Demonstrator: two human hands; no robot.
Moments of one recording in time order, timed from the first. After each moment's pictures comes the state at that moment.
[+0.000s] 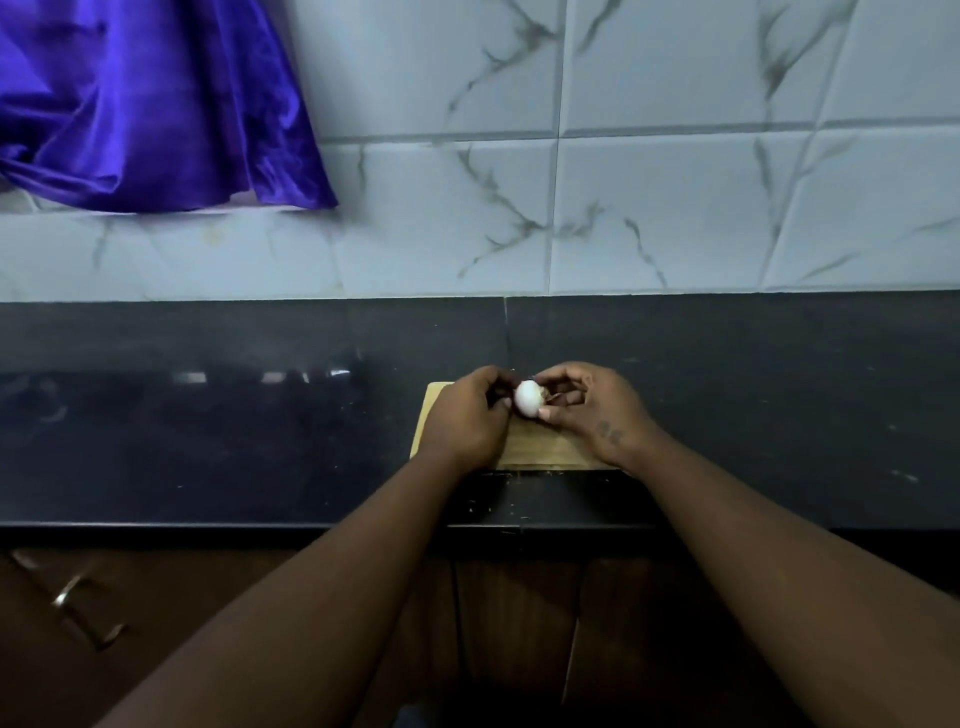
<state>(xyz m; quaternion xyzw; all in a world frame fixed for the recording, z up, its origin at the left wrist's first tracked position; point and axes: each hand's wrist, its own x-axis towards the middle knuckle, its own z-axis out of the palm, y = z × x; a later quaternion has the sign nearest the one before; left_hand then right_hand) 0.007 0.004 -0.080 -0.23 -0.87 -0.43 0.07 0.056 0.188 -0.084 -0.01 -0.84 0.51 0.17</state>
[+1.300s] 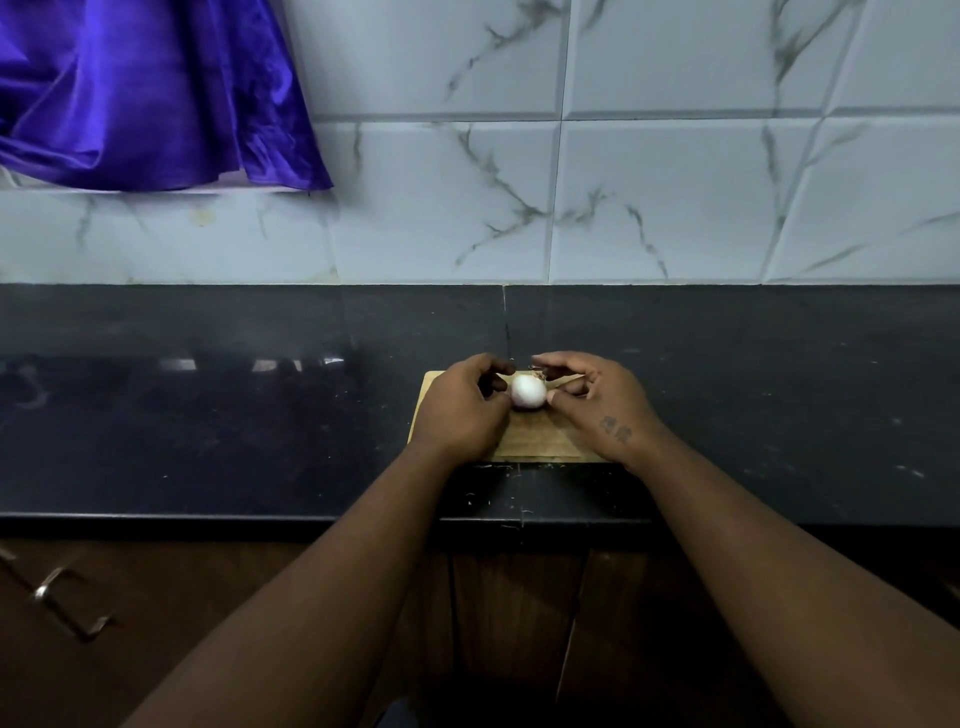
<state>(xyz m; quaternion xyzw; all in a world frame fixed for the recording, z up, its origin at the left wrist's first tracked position) 0.003 0.000 -0.083 -0.23 -0.85 -0.46 0.06 0.064 0.181 -0.084 -0.02 -0.86 0.45 0.23</state>
